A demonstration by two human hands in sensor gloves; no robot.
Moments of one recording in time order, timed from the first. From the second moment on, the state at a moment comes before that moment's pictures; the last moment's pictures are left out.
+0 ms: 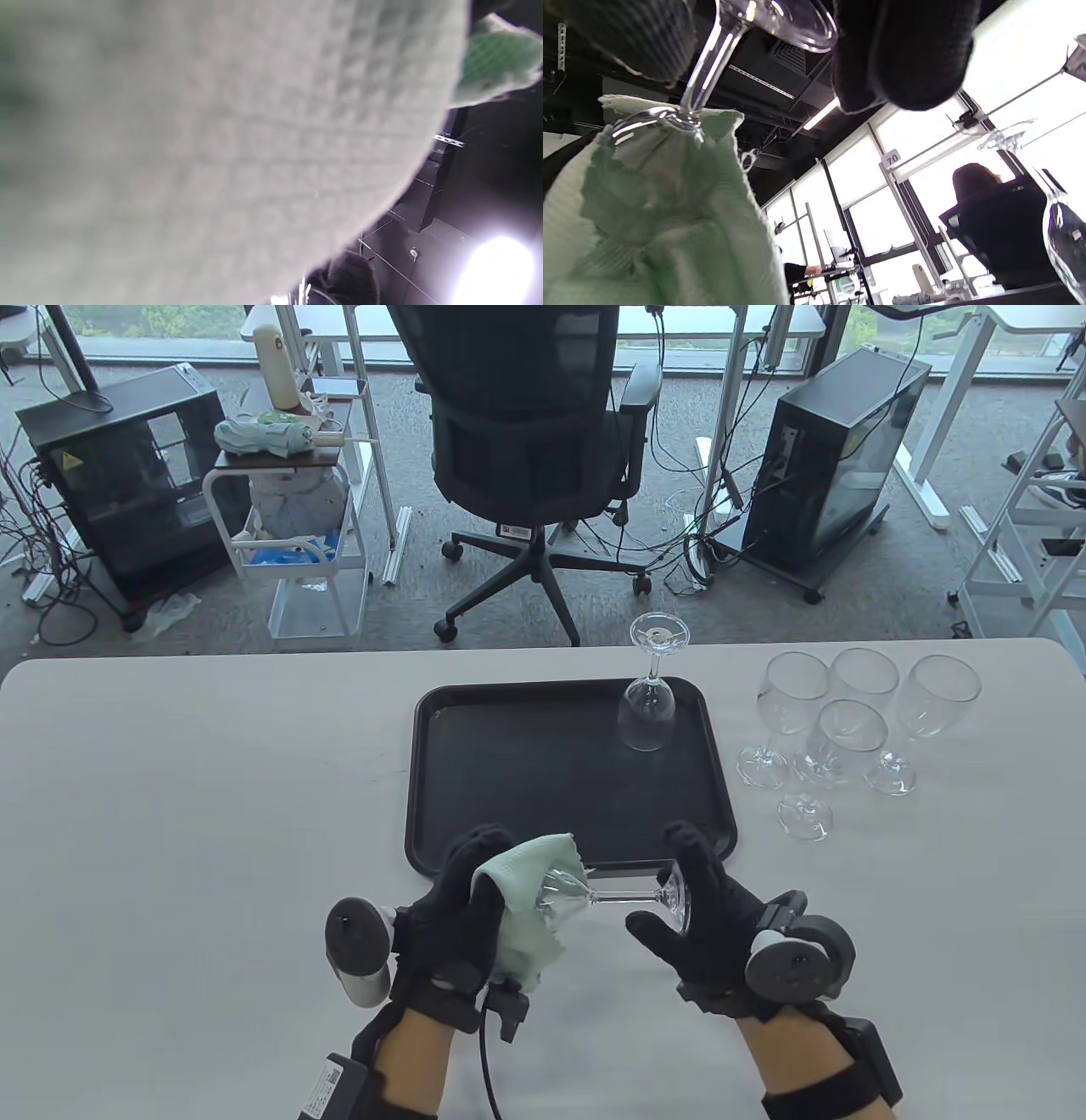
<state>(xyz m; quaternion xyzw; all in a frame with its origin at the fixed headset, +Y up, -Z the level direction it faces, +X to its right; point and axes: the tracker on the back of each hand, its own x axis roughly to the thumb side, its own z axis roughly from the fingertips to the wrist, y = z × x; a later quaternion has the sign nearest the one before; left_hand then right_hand) -0.156 -0.712 -0.310 0.11 -0.23 0.66 0.70 0.172 -0.694 -0.301 0.34 -0.32 0.83 0.30</state>
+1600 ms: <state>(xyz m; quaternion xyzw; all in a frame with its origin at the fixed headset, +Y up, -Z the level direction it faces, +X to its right) -0.155 -0.712 -0.309 0.13 -0.23 0.66 0.71 0.171 -0.701 -0.311 0.31 -0.24 0.81 0.43</state>
